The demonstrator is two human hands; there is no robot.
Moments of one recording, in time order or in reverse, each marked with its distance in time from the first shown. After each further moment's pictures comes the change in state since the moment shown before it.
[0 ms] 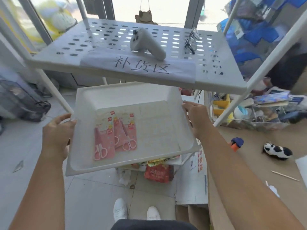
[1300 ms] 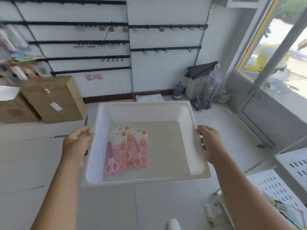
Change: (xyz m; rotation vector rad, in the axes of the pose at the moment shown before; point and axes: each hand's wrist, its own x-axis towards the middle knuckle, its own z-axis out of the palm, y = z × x) left_hand -0.337 -0.155 -0.575 -0.257 1.045 -0.158; right_hand -0.397 0.135 0.434 -0.423 -0.973 -0.044
